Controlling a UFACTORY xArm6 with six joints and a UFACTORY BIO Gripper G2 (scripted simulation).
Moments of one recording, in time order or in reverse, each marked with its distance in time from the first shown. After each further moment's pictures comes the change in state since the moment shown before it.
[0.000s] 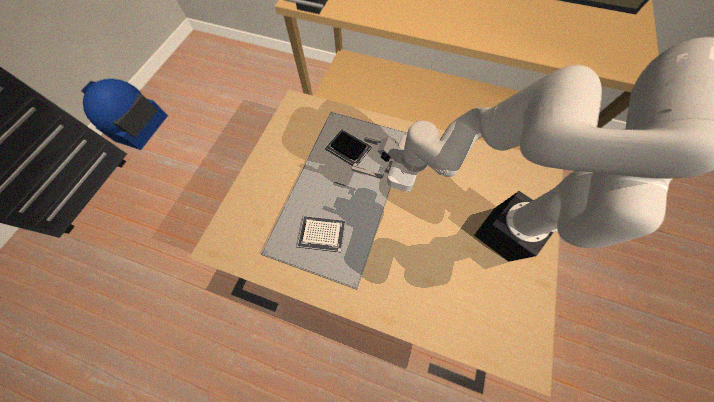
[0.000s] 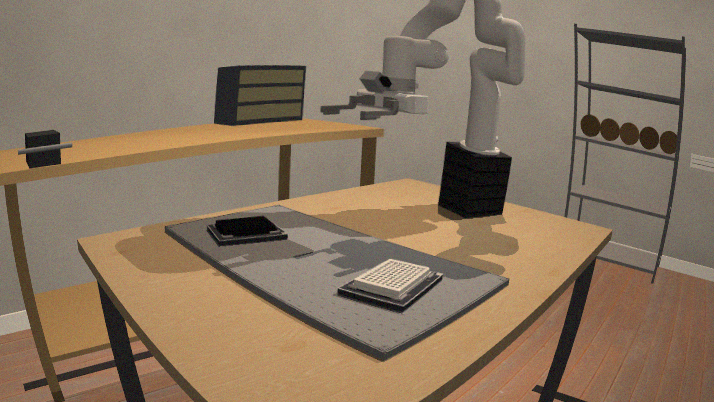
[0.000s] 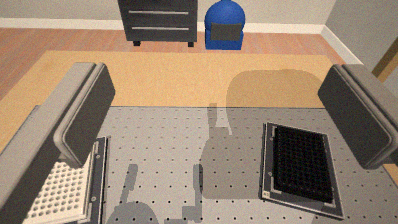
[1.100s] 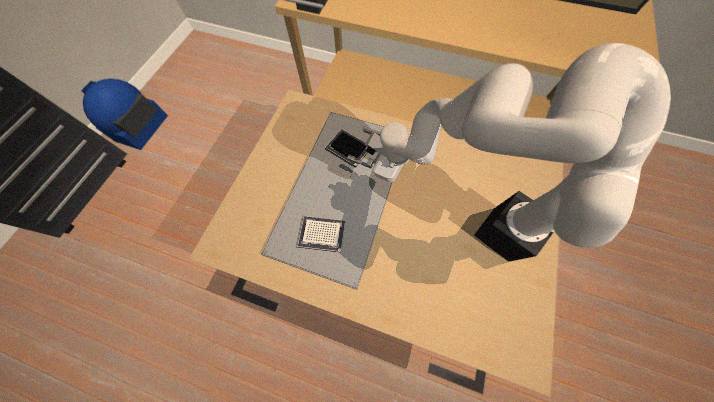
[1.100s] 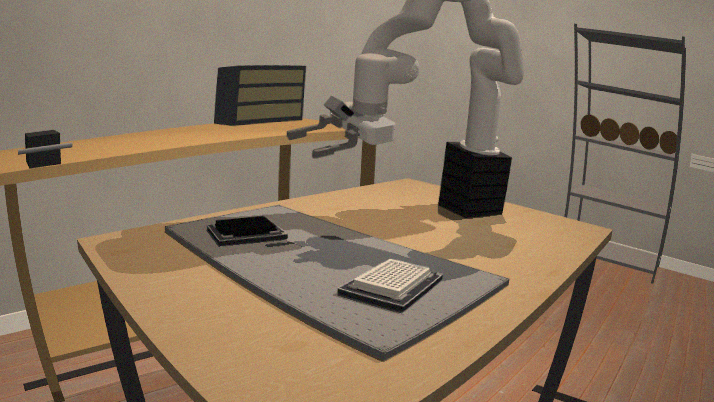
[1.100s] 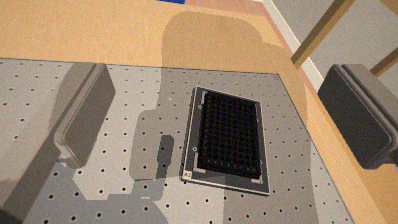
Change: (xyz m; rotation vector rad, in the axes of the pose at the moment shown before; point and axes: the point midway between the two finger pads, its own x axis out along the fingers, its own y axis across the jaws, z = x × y) arm 0.040 -0.072 -0.069 -0.198 0.158 -0.176
